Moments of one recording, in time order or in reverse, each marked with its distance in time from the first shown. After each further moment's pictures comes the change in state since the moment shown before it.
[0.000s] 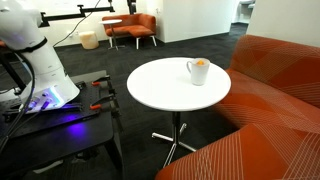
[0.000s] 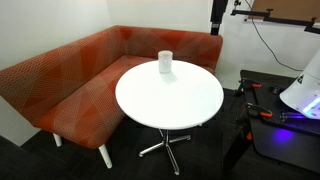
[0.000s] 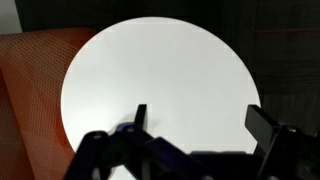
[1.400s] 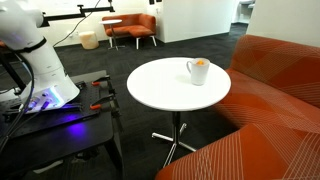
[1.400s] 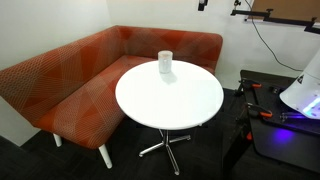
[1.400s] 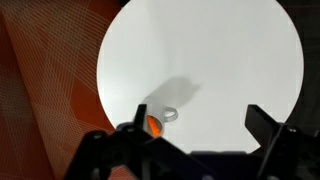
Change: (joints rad) arm -0.066 0.038 -0.282 0.102 -0.048 0.057 -0.355
